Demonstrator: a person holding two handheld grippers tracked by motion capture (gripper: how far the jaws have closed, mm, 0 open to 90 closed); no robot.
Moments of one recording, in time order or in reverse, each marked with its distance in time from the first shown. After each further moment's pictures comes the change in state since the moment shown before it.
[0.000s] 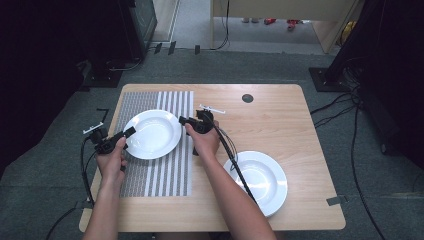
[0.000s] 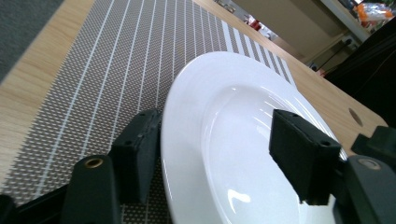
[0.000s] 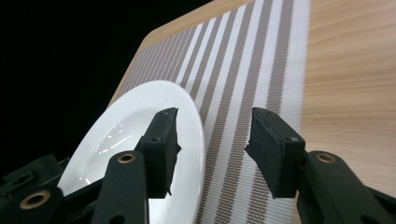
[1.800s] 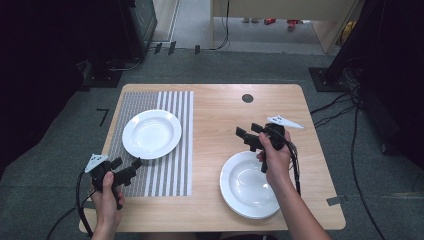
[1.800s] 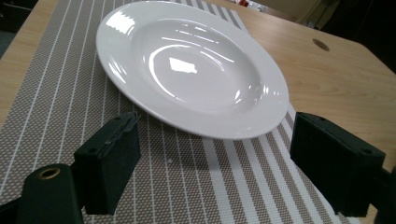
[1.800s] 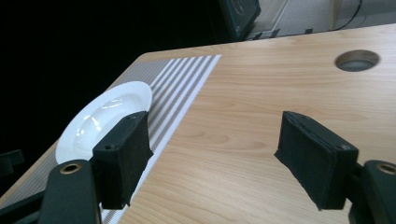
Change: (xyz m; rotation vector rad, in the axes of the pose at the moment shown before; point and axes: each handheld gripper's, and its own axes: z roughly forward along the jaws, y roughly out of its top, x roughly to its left) left arm -0.056 -0.076 -0.097 0.011 0.024 0.257; right arm -0.068 0.021 -0.223 -0.101 -0.016 -0.253
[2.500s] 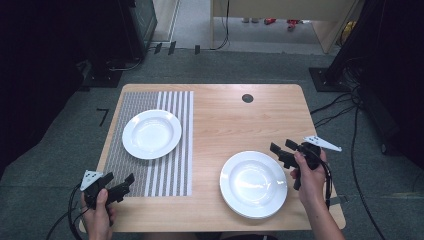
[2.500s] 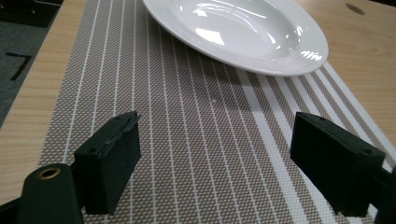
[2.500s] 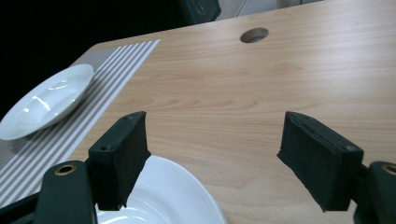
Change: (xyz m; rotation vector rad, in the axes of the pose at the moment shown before) left arm 0.021 -0.035 -0.023 0.041 0.073 0.058; right arm -0.070 -0.039 -0.074 -0.013 -0.130 0.011
